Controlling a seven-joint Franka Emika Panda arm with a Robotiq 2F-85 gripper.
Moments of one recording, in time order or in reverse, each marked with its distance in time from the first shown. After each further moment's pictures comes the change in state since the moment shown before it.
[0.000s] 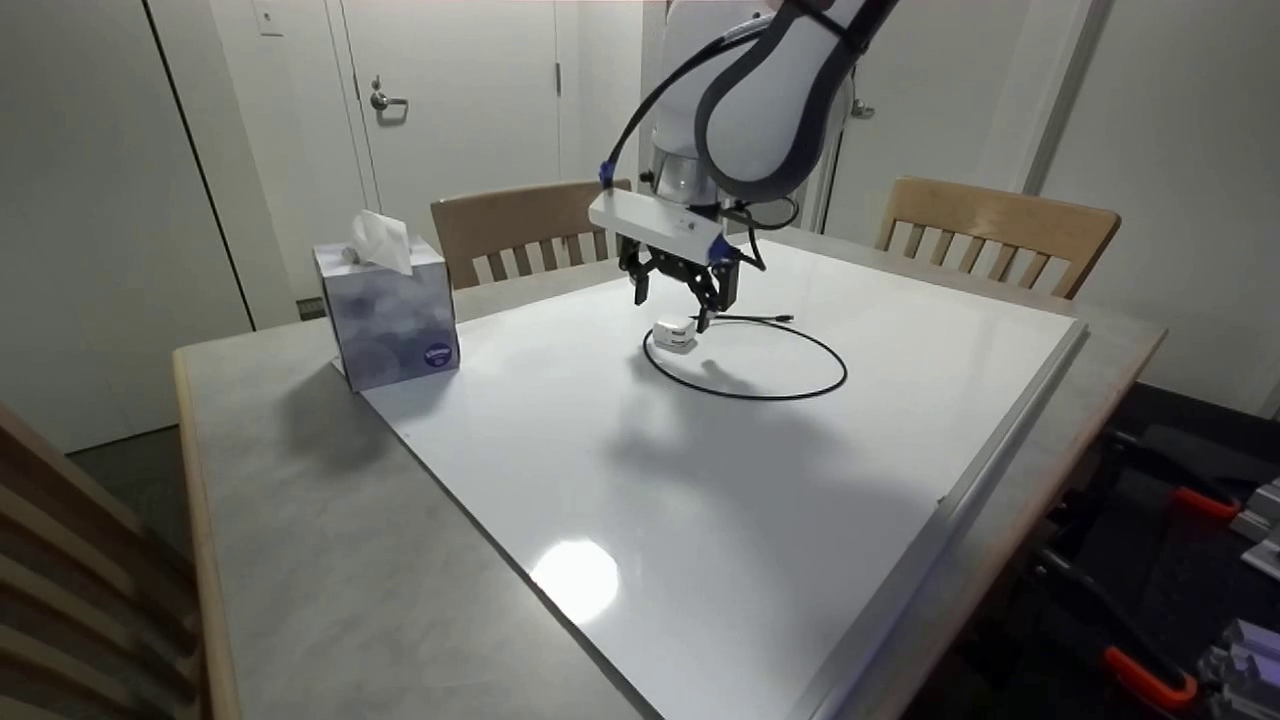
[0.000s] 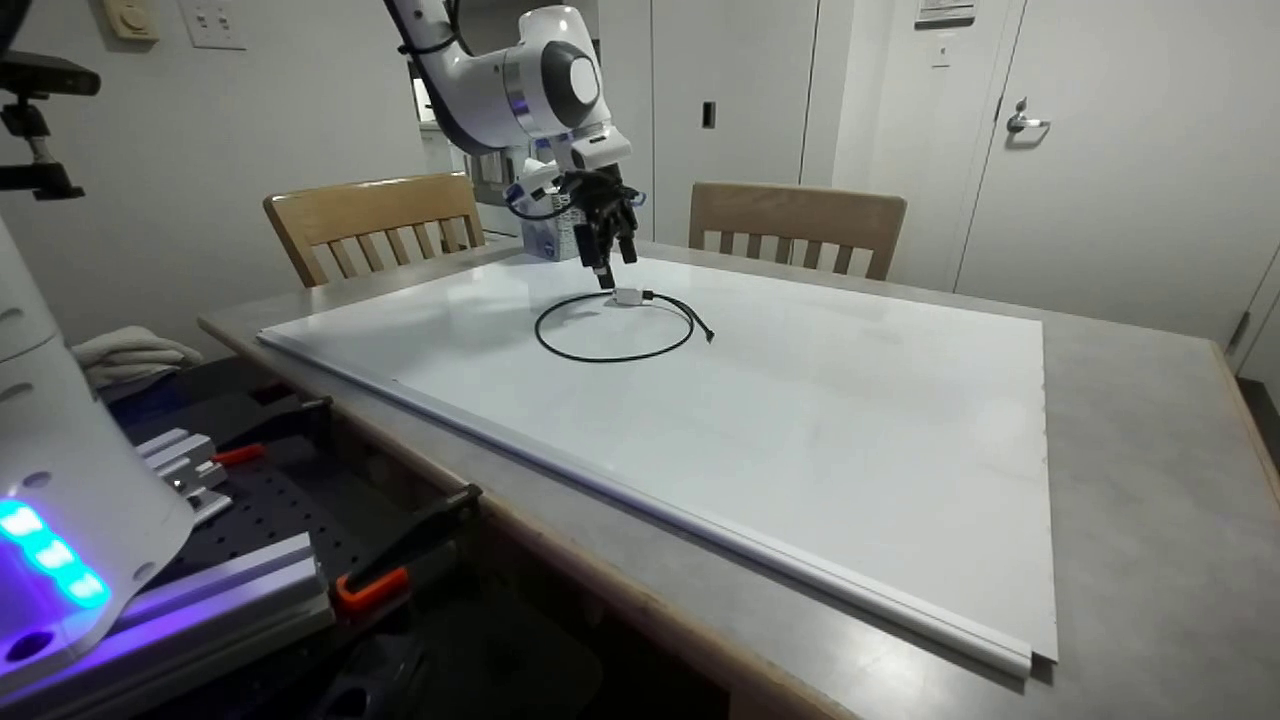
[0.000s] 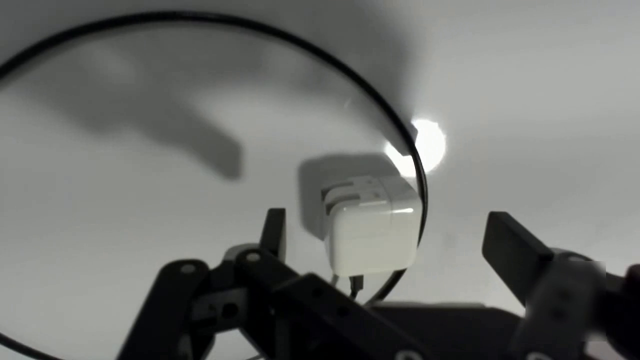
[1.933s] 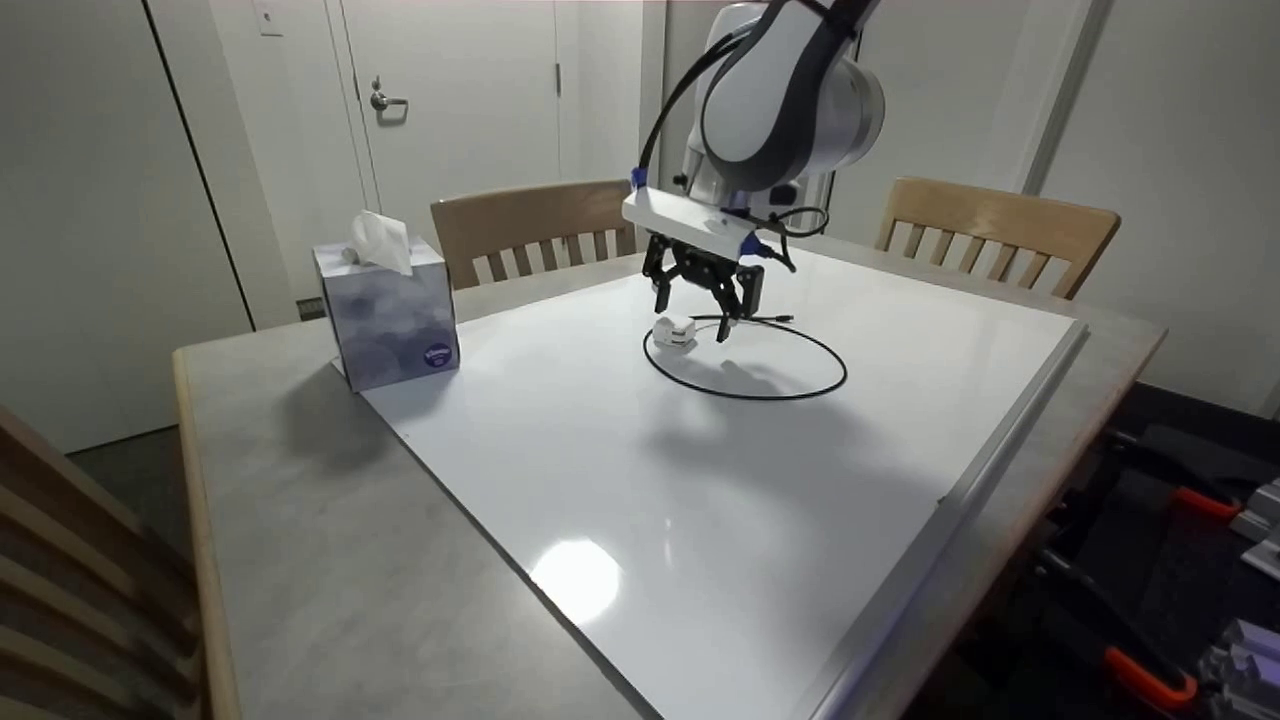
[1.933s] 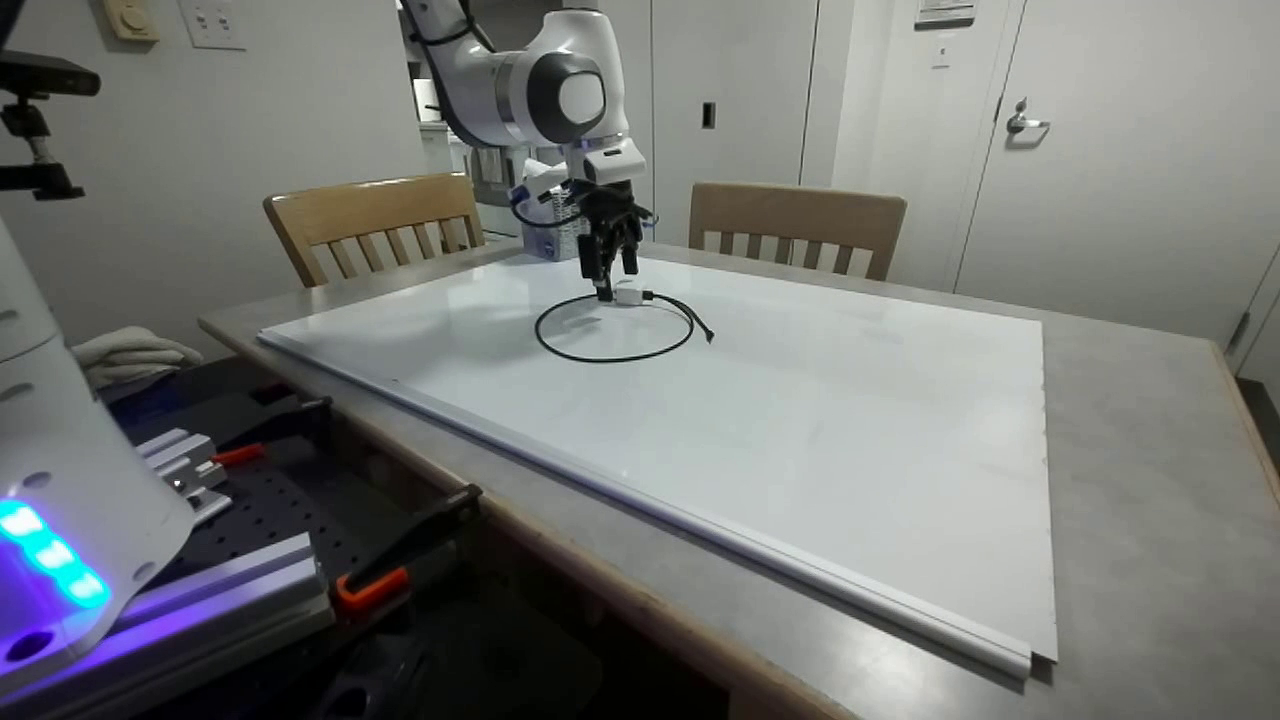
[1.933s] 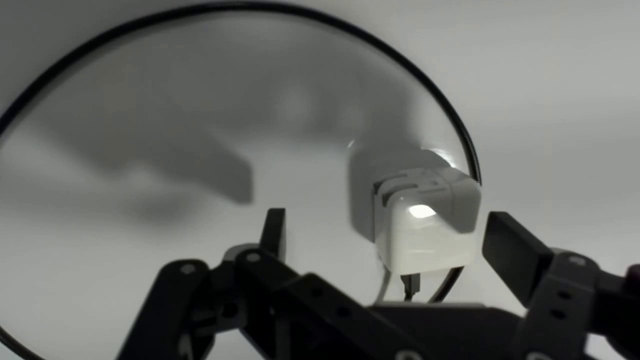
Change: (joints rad) arm -0.046 -0.020 0.018 -0.067 0.302 0.034 -0.274
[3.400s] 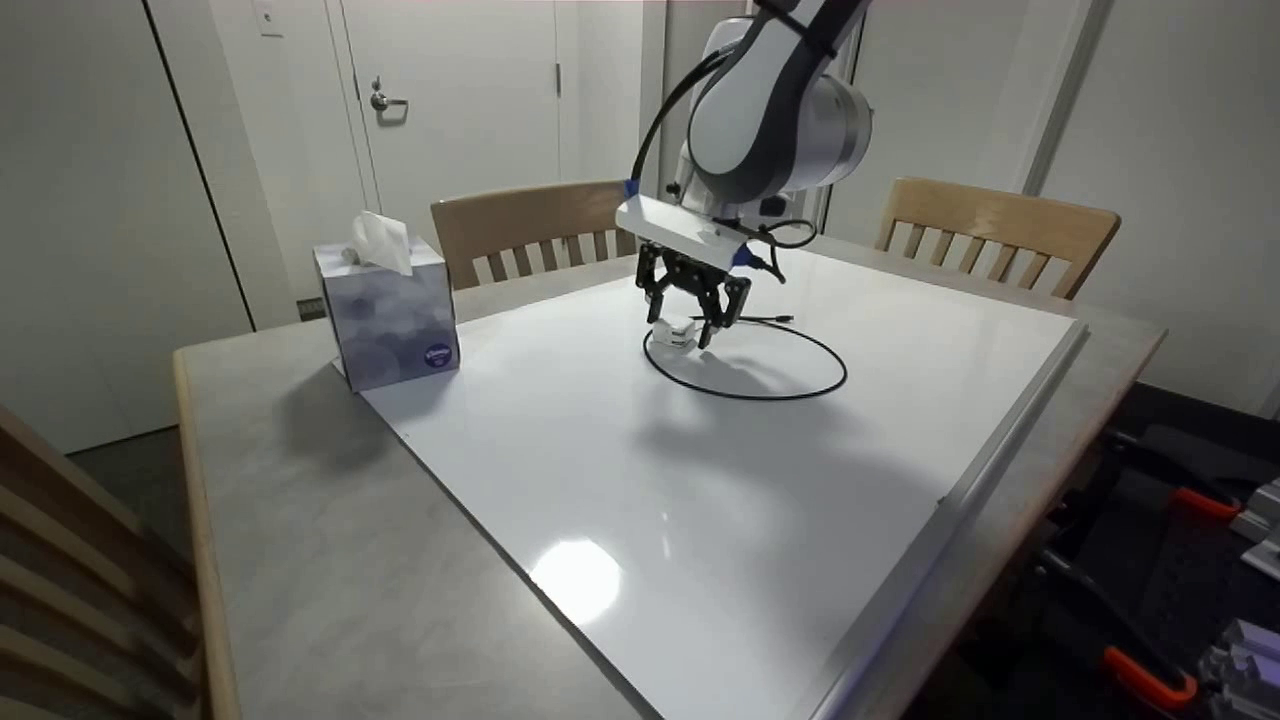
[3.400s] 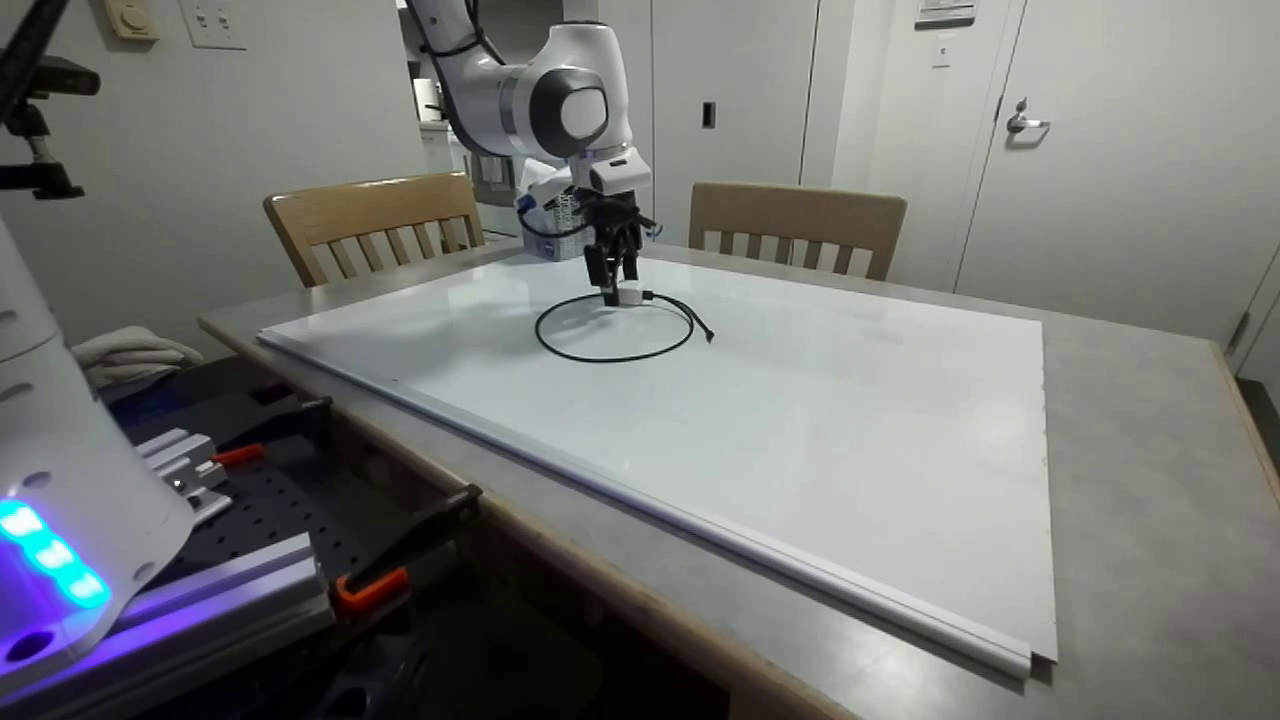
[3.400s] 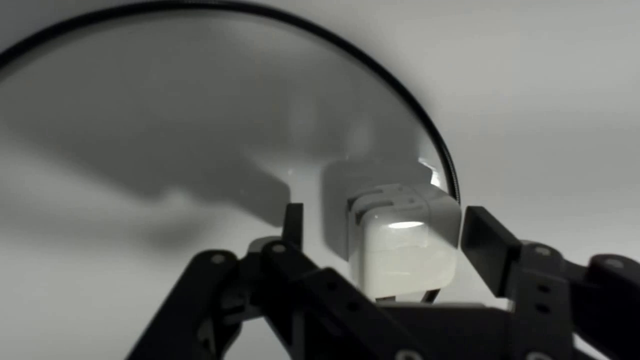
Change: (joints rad) arm -0.017 0.046 0.025 0.036 0.049 0.040 -0.076
